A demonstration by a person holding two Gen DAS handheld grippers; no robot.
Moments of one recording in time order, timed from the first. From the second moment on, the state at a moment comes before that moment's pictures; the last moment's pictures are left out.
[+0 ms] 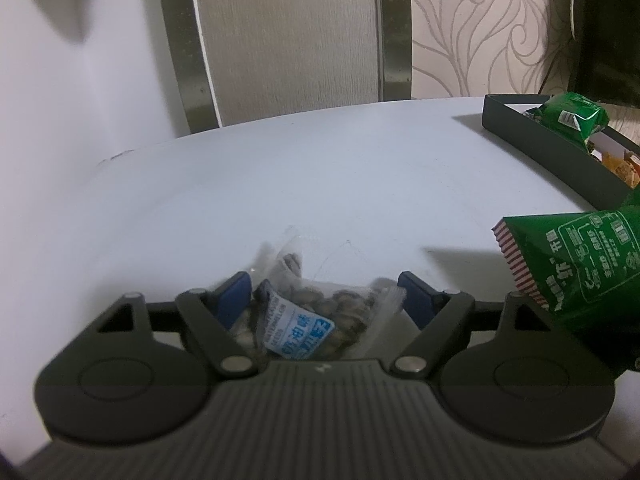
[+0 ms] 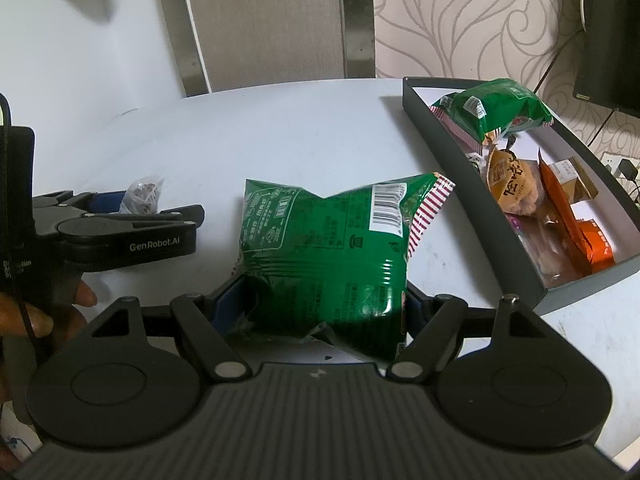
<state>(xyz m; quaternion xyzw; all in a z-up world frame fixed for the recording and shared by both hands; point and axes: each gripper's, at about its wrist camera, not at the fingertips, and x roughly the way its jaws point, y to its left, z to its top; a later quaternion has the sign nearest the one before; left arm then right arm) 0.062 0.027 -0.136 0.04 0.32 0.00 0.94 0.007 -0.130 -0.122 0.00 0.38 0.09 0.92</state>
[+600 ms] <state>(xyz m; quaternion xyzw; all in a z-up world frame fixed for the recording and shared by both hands) 0.038 0.028 -0.134 0.05 0.33 -0.03 0.94 0.001 -0.119 -0.118 -0.03 0.38 0.12 0.92</state>
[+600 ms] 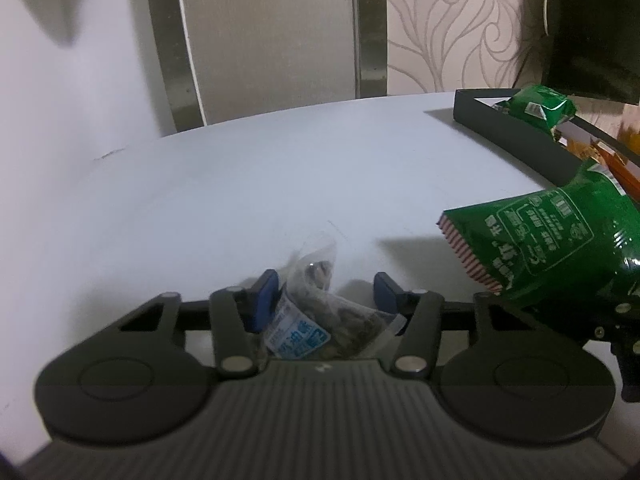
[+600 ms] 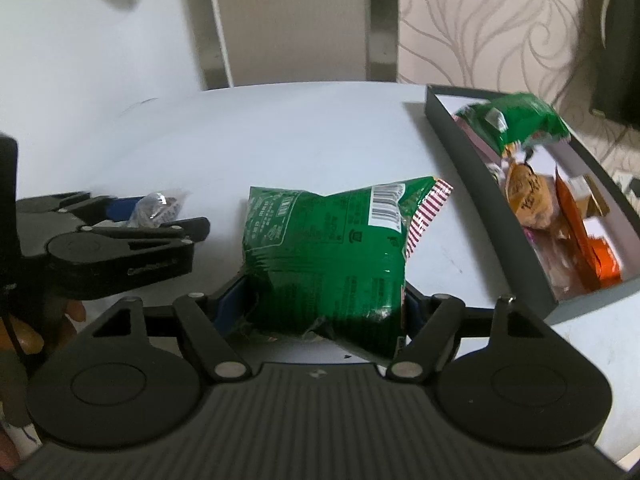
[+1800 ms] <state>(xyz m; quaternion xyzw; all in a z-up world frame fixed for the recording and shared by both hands) 0.024 0.040 -0.121 0.00 0.33 -0.02 0.94 -0.028 -0.114 -0.094 -0.03 0.34 0.16 0.93</state>
